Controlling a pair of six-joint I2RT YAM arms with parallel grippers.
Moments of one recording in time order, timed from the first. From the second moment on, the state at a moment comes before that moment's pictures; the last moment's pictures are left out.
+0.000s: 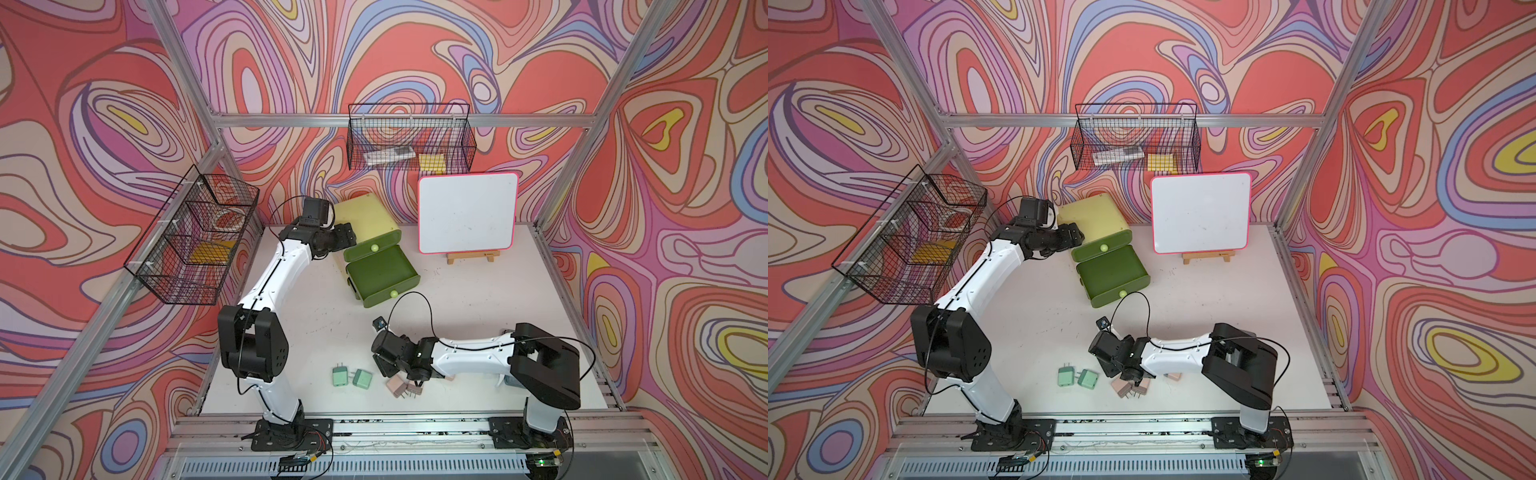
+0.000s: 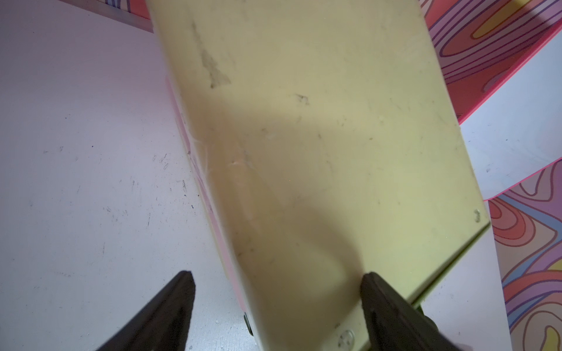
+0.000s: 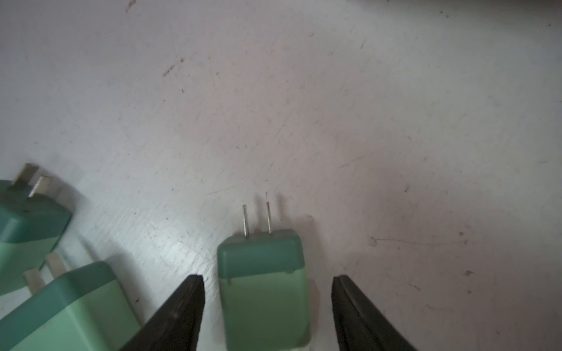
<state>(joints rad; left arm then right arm) -0.16 1.76 1.65 -0.69 0.15 -0.43 1.17 1.83 1.03 -0.24 0.30 0.46</state>
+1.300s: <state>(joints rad) -0.16 1.76 1.65 -0.70 0.14 -0.42 0.77 1.92 1.62 -0.54 0.25 0.06</state>
